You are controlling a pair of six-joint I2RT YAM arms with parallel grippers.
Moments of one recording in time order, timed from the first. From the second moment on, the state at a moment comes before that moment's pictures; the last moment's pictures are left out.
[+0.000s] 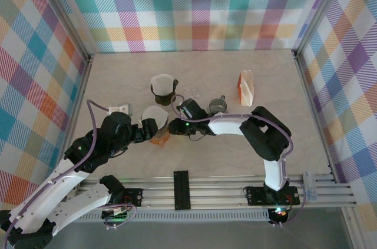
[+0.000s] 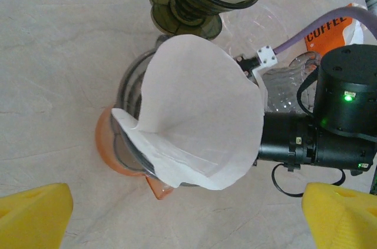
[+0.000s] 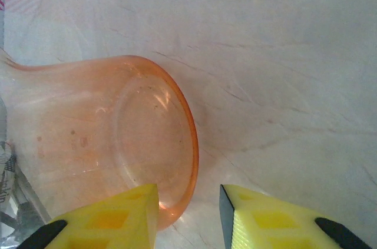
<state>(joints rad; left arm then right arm) -0.69 0.71 0.90 -0.90 -0.24 -0.76 0.87 1.95 1.11 0.03 -0.33 0.78</state>
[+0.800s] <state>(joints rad) -0.69 0.72 0.92 -0.86 -0.25 -0.76 0.85 1.45 1.07 -0.43 -0.05 0.62</state>
